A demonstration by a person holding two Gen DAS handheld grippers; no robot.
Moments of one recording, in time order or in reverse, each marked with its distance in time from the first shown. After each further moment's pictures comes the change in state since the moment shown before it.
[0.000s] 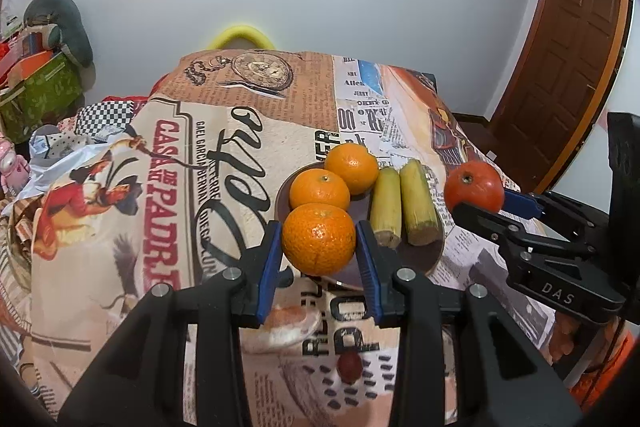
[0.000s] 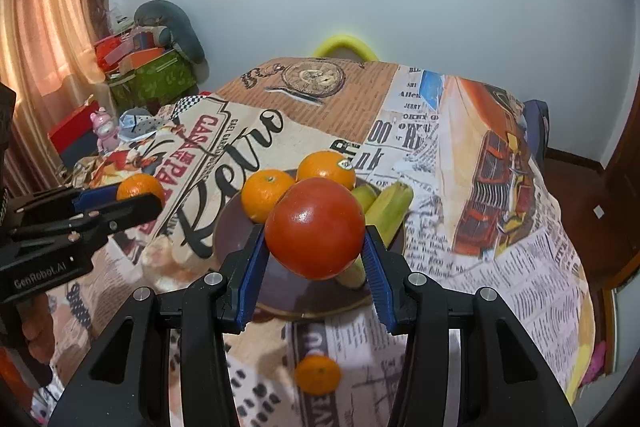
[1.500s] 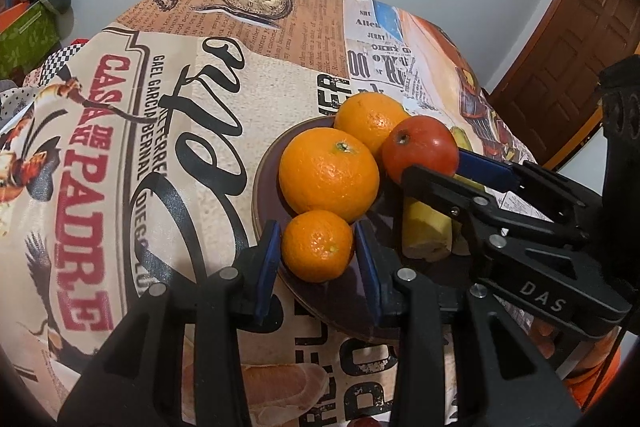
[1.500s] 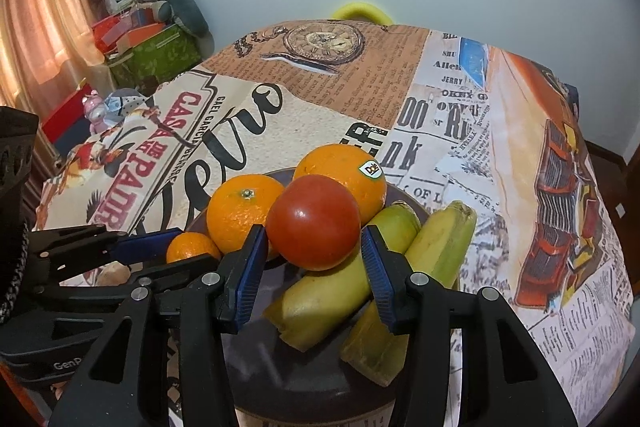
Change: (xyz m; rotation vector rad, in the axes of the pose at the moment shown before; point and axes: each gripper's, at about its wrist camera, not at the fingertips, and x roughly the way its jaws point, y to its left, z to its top) left arm 0.107 0.018 0.003 -0.074 0.187 -0.056; right arm 0.092 -0.005 0.017 -0.009 0.106 0.064
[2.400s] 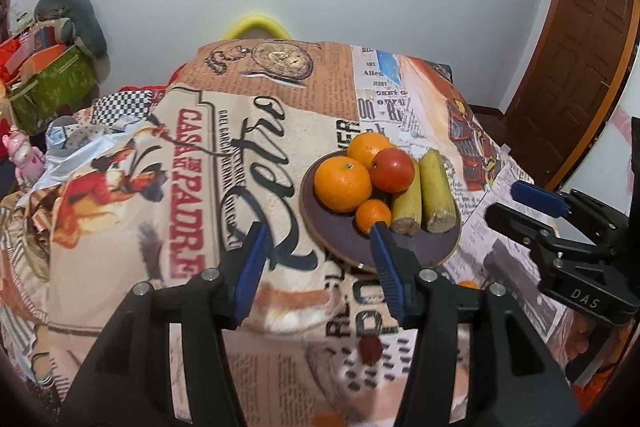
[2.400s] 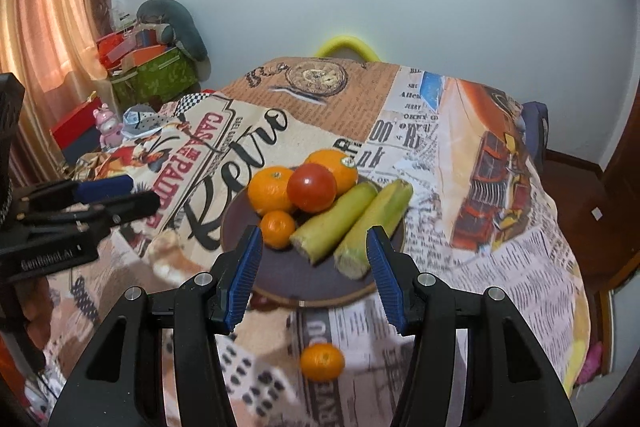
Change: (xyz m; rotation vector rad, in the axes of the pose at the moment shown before) left arm -0.118 -0.010 -0.032 0.057 -0.145 0.125; right arm -0.102 0.018 -0.035 -0.004 -0.088 -0.067
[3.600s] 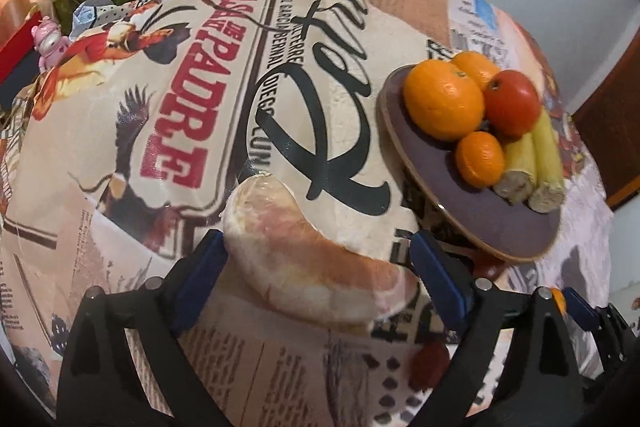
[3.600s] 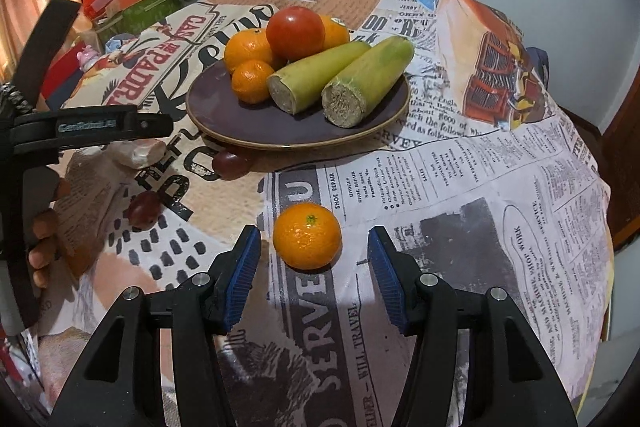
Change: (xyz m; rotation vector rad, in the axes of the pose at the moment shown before) left arm 0.098 0.027 -0.046 -0.247 0.228 0.166; right arm 0.037 -0.008 -0.082 0.008 0.203 -0.021
